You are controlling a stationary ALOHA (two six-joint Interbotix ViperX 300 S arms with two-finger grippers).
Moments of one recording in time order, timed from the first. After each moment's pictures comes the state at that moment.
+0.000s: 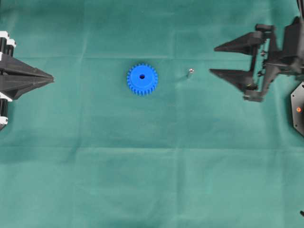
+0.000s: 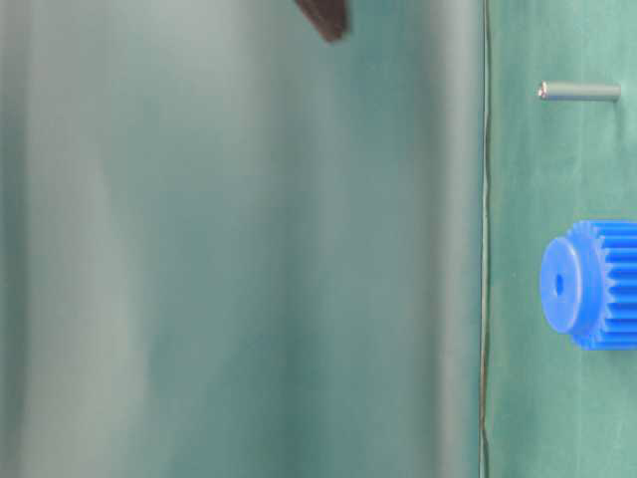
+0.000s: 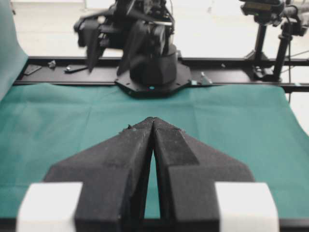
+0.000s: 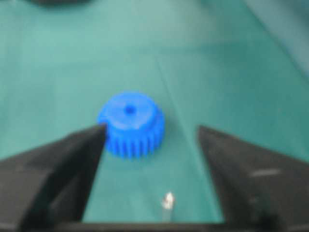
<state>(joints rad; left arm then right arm) 0.00 -0.97 1.17 0.01 -0.24 -0.01 -0.23 -0.49 1.18 0.00 -0.43 -0.02</state>
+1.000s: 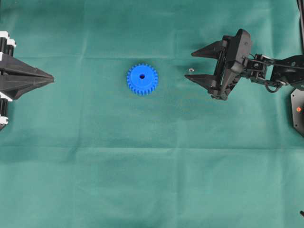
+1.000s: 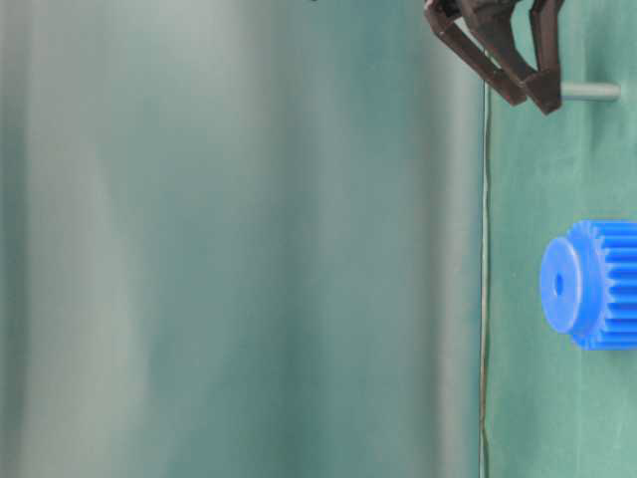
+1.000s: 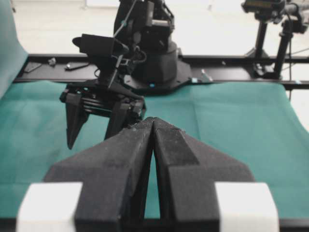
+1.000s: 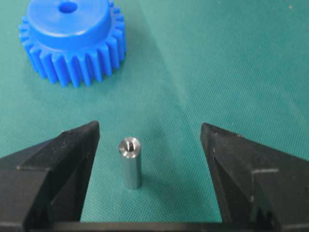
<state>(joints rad) 0.00 -0.97 1.17 0.01 -0.23 -0.01 -0.29 0.09 1.12 0.03 -0.79 -0.05</state>
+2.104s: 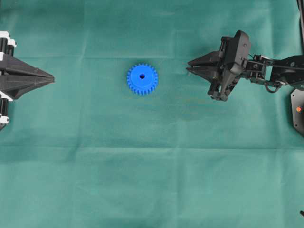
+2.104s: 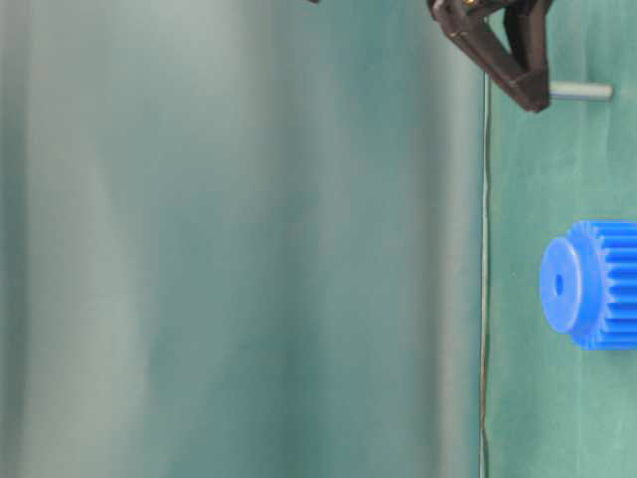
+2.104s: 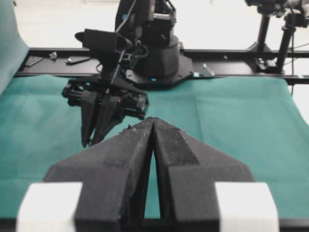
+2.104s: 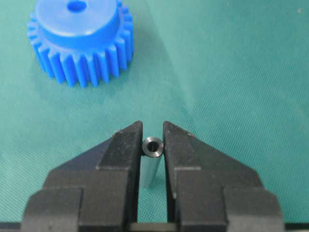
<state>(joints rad) 0.01 -0.97 1.17 0.01 -0.22 -0.01 -0.28 0.06 1.11 0.01 -0.76 -0.05</state>
